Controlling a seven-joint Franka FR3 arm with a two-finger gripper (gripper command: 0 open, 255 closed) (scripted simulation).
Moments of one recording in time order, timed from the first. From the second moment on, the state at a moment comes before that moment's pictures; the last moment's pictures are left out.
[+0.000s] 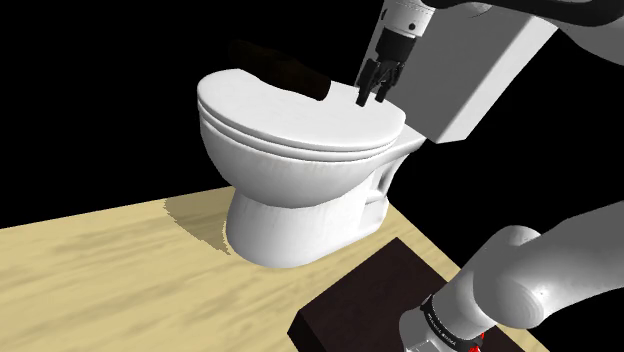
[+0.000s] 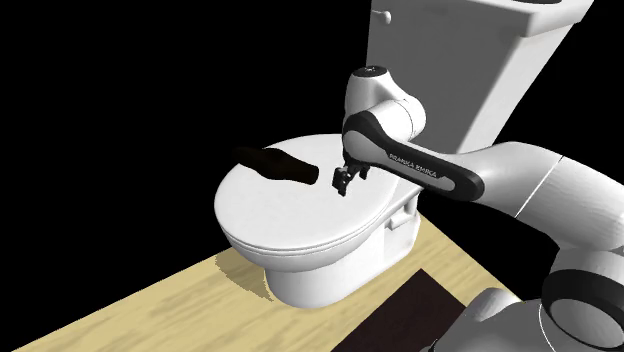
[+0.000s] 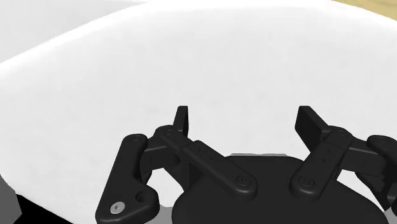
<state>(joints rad) 0.06 -0.36 -0.03 -1.96 -0.03 1.62 -0.07</state>
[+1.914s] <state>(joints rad) 0.13 0.16 0.02 -1.39 -0.04 1.59 -0.21</state>
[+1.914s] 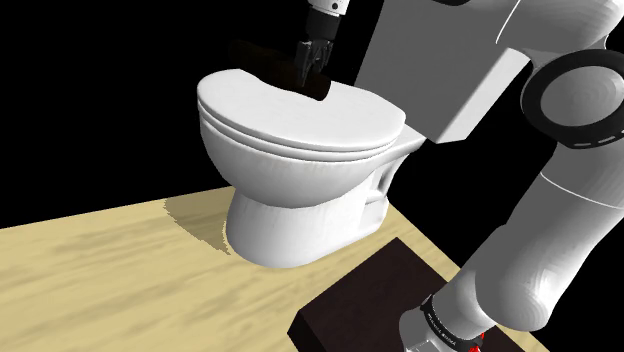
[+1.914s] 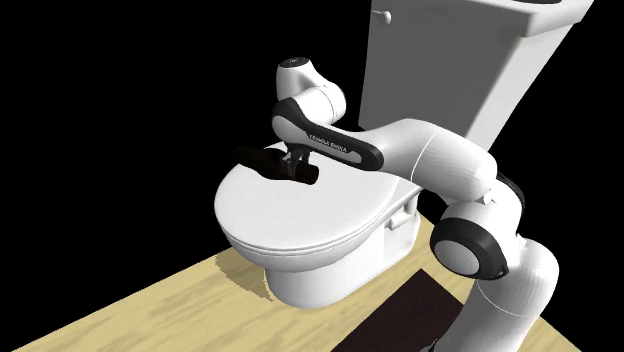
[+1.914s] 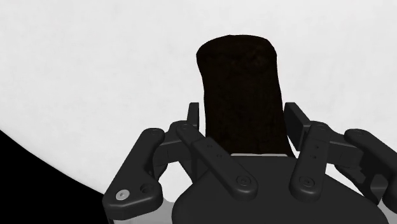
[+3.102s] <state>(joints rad) 0.13 0.28 0.02 -1.02 -0.04 1.34 -0.21</state>
